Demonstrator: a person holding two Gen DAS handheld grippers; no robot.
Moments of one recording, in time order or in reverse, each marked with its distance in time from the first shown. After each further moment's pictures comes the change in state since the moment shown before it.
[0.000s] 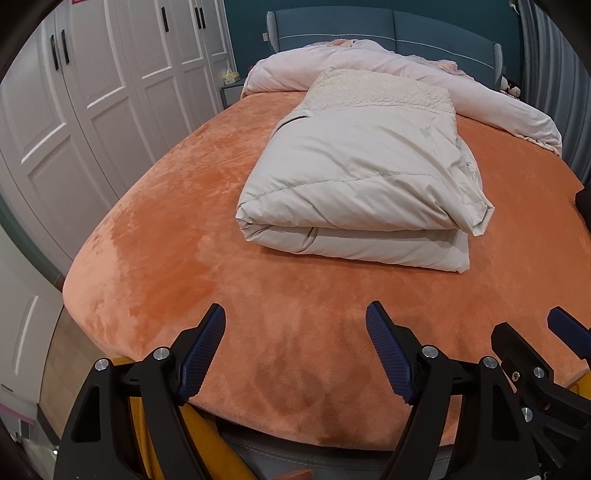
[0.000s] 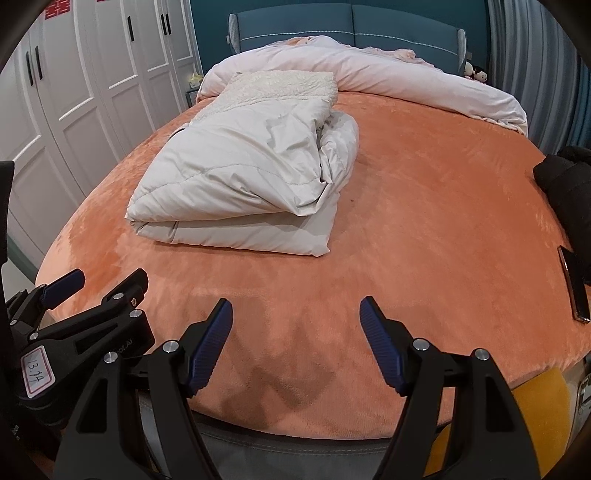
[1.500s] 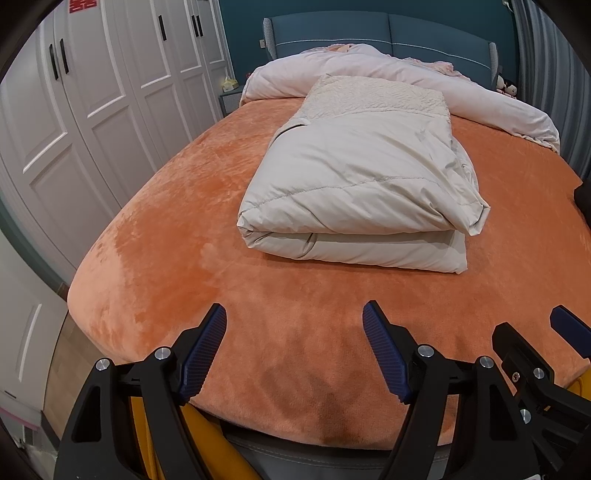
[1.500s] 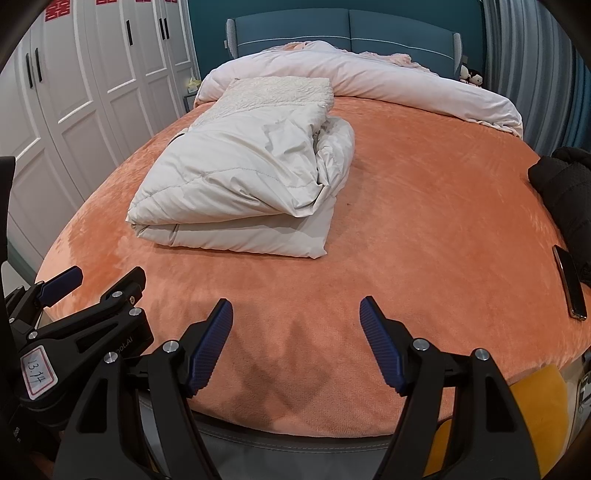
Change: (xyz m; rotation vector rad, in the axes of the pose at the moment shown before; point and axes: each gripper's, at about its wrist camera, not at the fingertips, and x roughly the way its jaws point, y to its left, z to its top) left arm -0.007 -0.002 -0.003 0.013 -0.024 0.007; right arm -0.008 0.000 -0.004 0.006 -0.017 -0.011
